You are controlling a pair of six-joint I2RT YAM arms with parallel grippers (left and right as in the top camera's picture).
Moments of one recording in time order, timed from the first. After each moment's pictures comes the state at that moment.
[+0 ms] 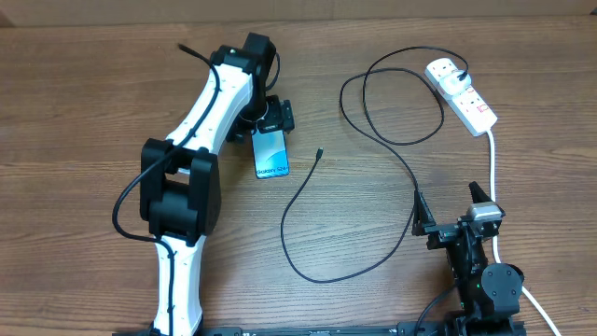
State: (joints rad) left arm -0.29 2.29 1.95 -1.17 0.10 -0.47; right arm 0.06 0.01 0.02 -0.03 -0.07 0.01
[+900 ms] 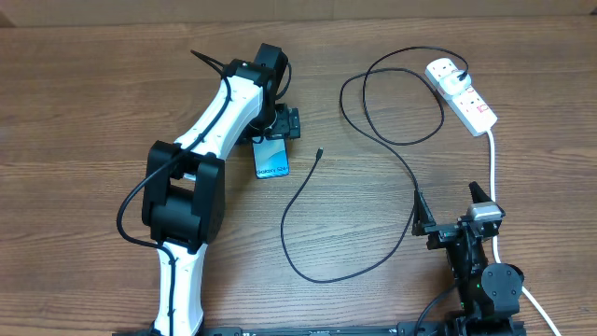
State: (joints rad) left arm -0.34 2.25 1.84 -1.05 0.03 -0.44; right arm 0.06 0.01 0.02 -0.03 -0.06 0.01
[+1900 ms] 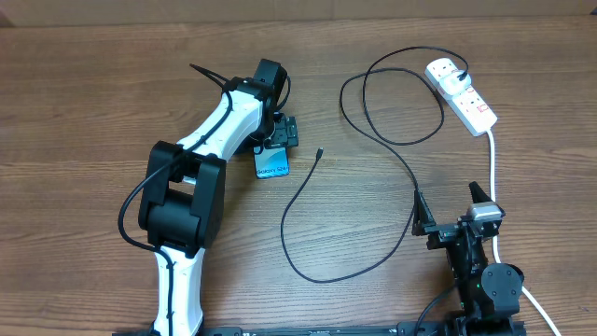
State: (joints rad) left arm -0.34 2.22 1.67 -0.89 -0.01 -0.47; right arm 0.06 0.01 0.02 -0.03 -0.07 0.01
